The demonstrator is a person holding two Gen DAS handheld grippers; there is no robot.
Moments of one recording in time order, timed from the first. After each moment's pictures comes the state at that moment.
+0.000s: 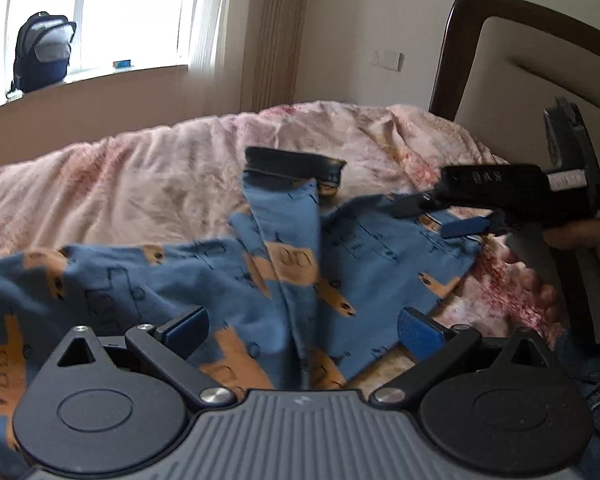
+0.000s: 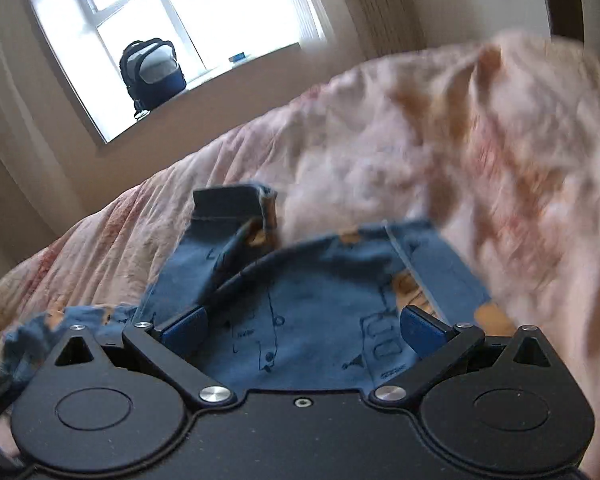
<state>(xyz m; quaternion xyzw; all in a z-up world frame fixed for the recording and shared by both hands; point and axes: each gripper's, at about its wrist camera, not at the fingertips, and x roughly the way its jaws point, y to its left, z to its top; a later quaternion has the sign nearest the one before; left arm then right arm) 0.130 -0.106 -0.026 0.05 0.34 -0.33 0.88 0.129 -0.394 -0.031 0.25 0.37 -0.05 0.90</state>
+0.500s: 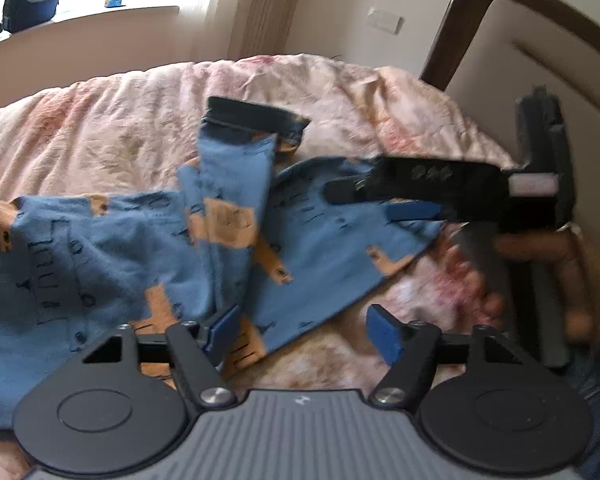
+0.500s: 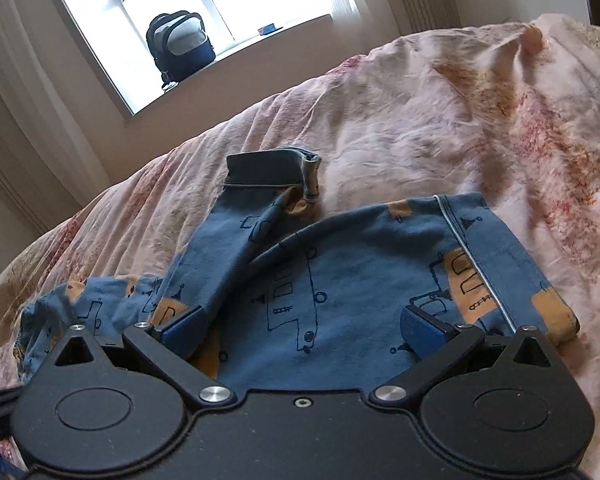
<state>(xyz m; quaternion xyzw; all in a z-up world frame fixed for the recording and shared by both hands) 0.127 -0.136 -0.022 0.03 0.43 -0.33 0.84 0.136 -0.378 -0.036 0.23 0.39 -0.01 0.89</state>
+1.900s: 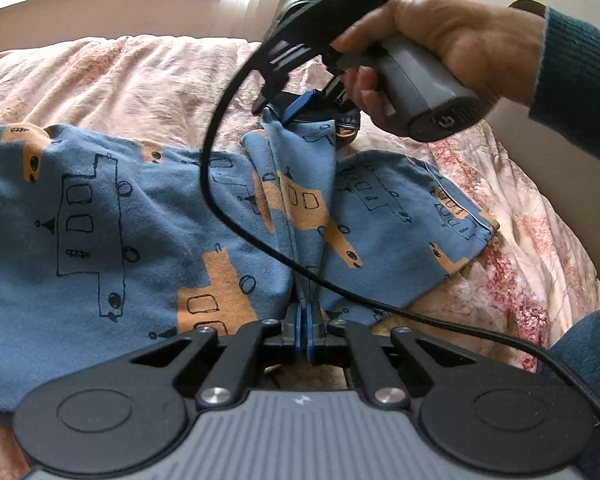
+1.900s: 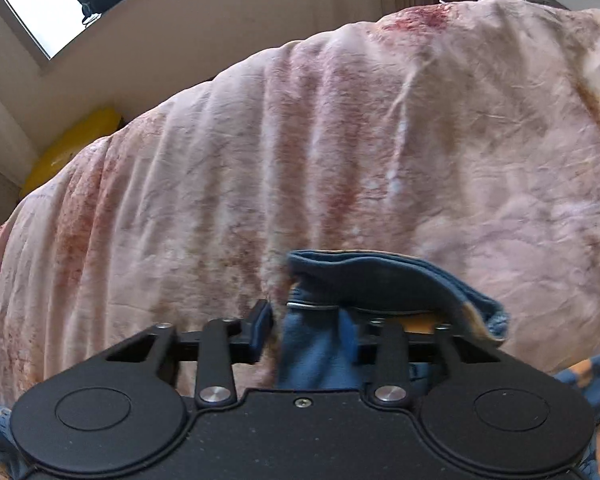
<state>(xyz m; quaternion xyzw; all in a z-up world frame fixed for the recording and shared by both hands) 0.150 -0.098 -0.061 -0.03 0.44 -0.31 0.84 0.357 -0.308 -0.037 0.20 0.52 -0.10 0.82</state>
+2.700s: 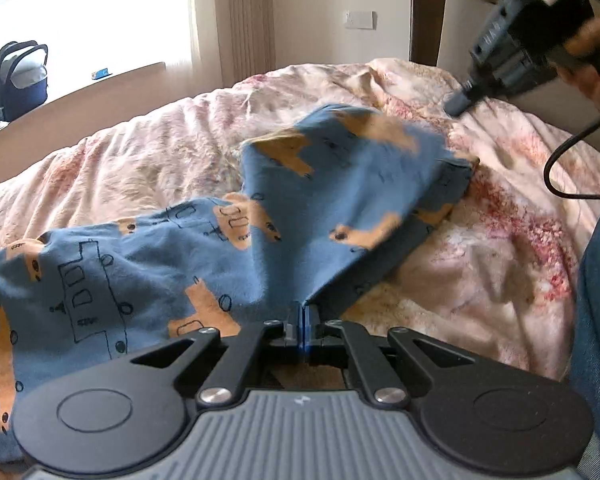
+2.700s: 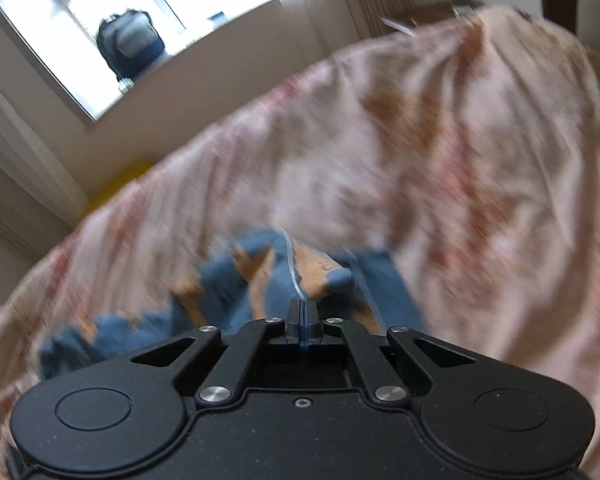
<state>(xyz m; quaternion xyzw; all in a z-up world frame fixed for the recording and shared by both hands) 0.102 -0.133 -0.055 0.14 0.34 -0.33 0.87 0.124 -0.453 0.031 0.26 0.47 -0.06 0.84</state>
